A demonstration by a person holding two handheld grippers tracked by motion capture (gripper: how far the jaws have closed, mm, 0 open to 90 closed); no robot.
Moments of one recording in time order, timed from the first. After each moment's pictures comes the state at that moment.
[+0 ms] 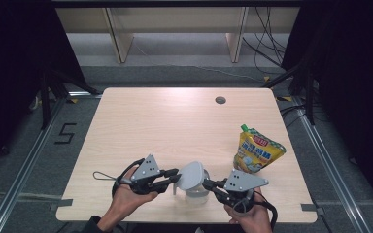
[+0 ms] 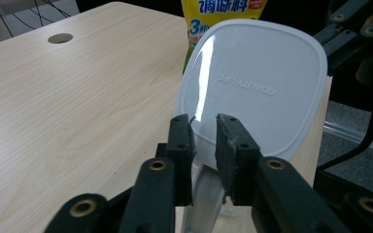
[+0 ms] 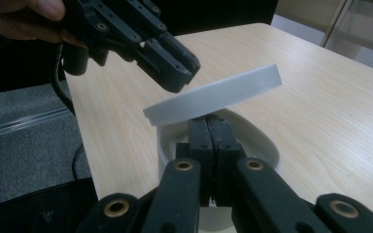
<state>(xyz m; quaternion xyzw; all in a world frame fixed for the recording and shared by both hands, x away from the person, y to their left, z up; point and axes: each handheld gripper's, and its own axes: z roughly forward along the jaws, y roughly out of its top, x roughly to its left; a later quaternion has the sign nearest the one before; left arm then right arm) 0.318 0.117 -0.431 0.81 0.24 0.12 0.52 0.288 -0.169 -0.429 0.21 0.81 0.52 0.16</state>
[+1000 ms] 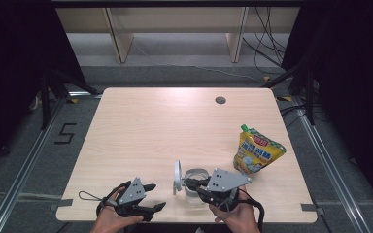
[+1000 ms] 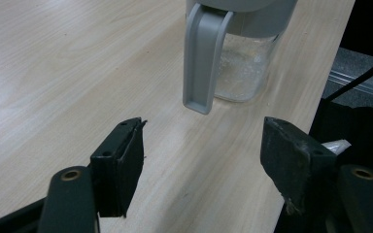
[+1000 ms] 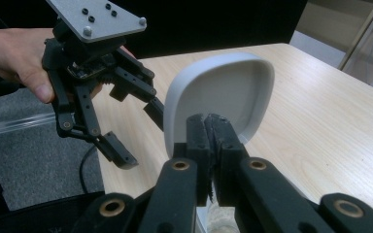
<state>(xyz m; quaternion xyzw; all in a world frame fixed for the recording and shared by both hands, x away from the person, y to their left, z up) 0.286 0.154 -0.486 0.85 0.25 0.12 0.45 0.288 -0.132 -0.416 0.16 0.82 0.53 0.15</state>
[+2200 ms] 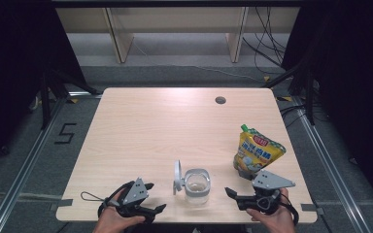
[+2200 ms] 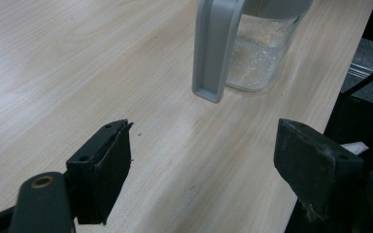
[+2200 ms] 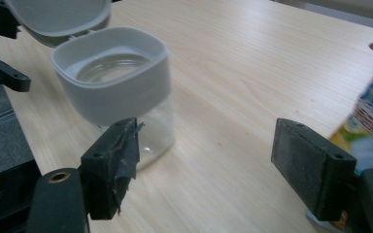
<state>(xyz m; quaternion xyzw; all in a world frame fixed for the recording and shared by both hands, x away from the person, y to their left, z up) 0.287 0.150 -0.490 0.85 0.27 0.14 0.42 0.293 -0.242 -0.459 0.32 0.80 0.48 0.17</state>
